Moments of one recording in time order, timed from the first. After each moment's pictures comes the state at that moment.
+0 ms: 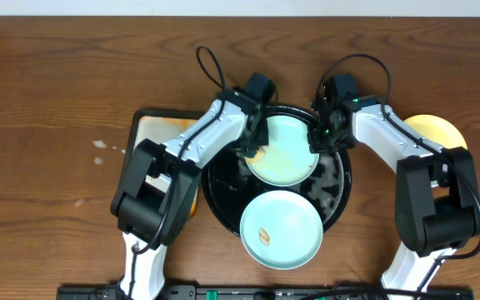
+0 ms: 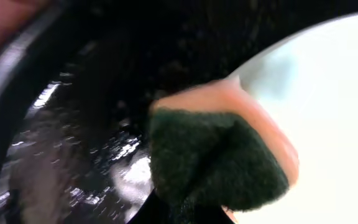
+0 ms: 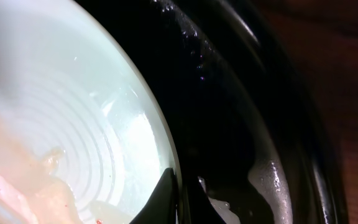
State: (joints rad) left arm -0.53 2.08 1.52 -0.86 0.05 -0.60; right arm 0.24 1.95 1.24 -0.70 -0.17 0.14
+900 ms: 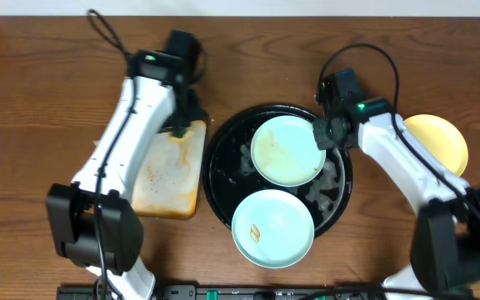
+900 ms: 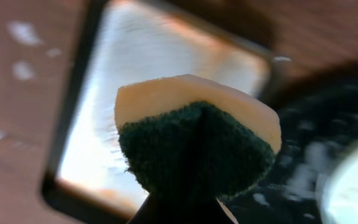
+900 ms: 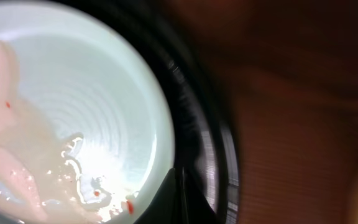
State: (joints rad) left arm -0.23 1.82 1.65 -1.28 -0.15 -0.54; right arm 0.31 1.74 1.23 -0.74 0.10 0.09
